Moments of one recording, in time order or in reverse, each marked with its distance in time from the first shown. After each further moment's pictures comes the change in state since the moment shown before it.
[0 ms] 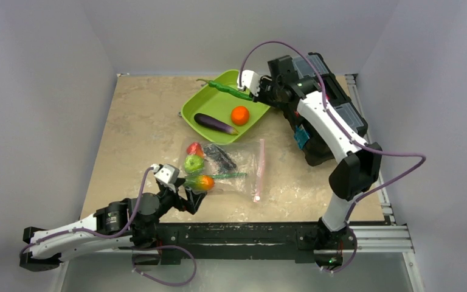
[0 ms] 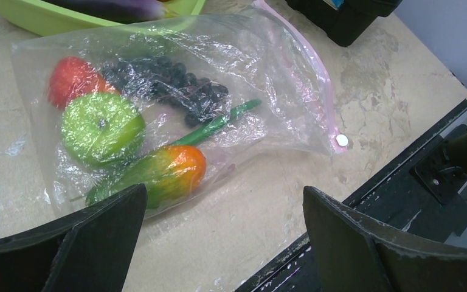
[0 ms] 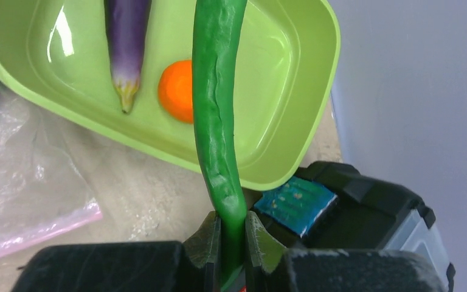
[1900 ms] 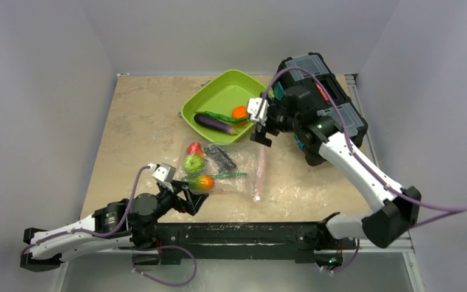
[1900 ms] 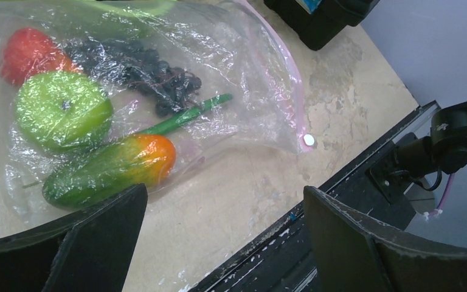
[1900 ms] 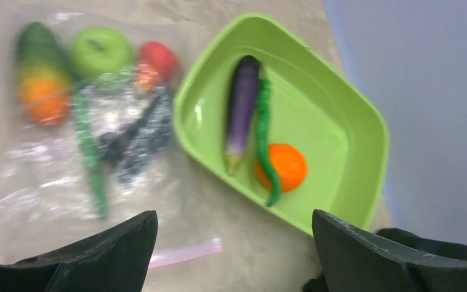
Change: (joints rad) left arm 0.000 -0.047 0.000 -0.023 0.045 -0.142; right arm 0.094 -0.371 -0.460 0.300 -0.196 0.119
